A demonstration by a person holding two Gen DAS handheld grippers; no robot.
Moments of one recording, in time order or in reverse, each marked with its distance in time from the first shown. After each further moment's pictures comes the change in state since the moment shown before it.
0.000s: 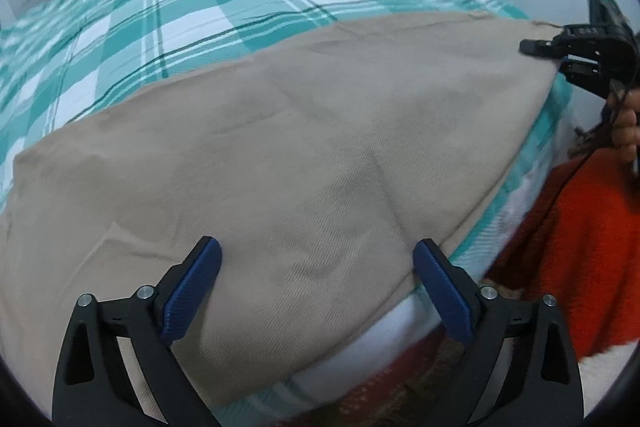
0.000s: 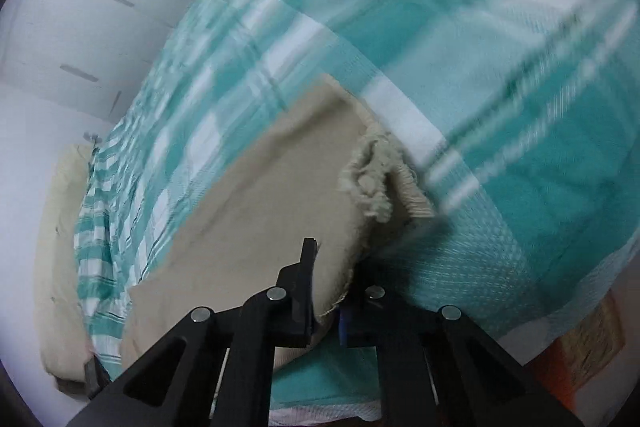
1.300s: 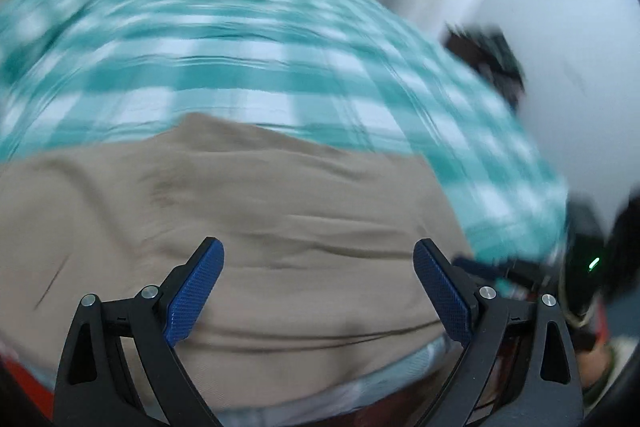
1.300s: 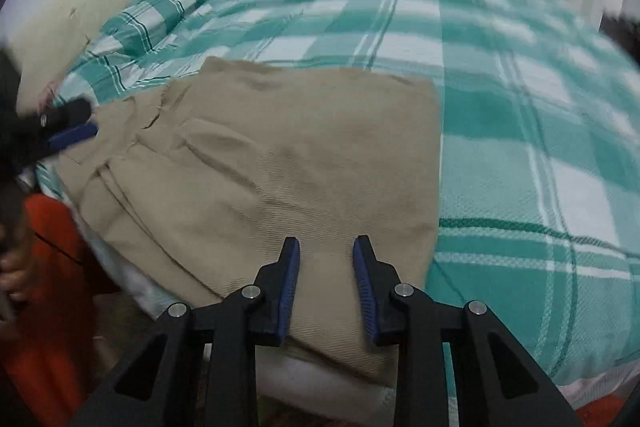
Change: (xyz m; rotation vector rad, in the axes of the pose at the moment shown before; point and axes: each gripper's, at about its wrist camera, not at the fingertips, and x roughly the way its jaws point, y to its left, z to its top) left arm -0.092 0.138 -0.057 -0.283 -0.275 0.048; right arm 0.094 0.253 -0.232 -0.870 0.069 -0.034
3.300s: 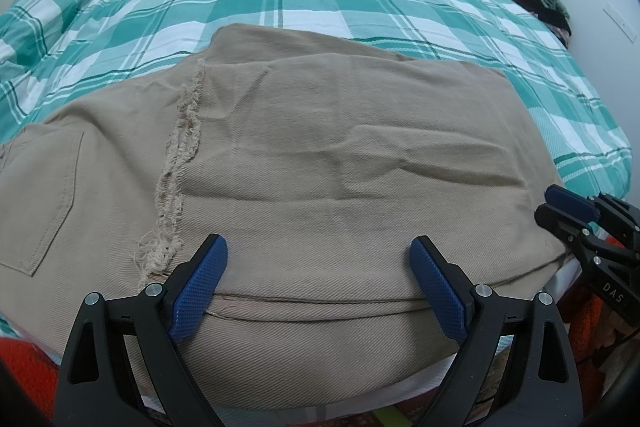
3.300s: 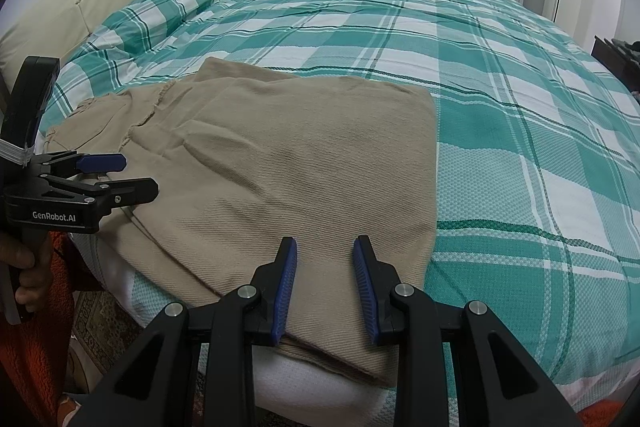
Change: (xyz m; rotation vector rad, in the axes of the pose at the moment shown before) left arm 0.032 0.034 -0.038 -0.025 0.149 0.188; right arm 0.000 0.007 -0.009 -0.040 -0.050 -0.039
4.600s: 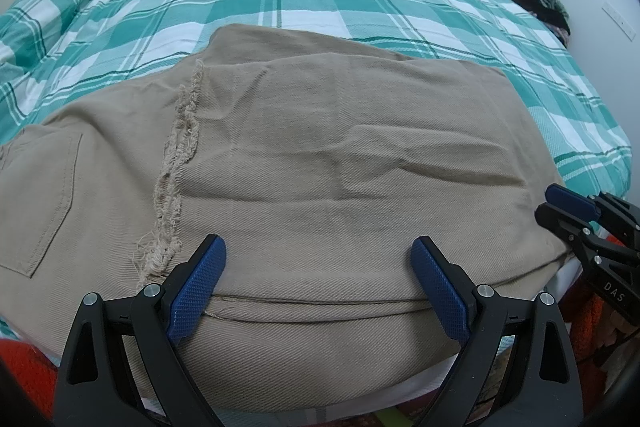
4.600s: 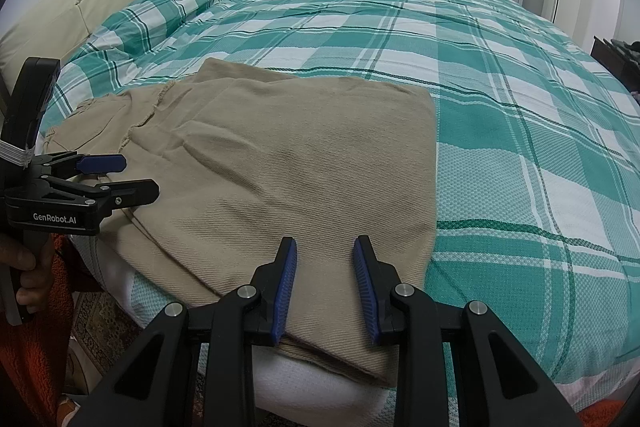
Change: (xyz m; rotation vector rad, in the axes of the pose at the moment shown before) left arm 0.001 0.000 -0.001 0.001 -0.002 0.001; right arm 0.000 0.000 -0.003 -0.001 -0.005 -0.003
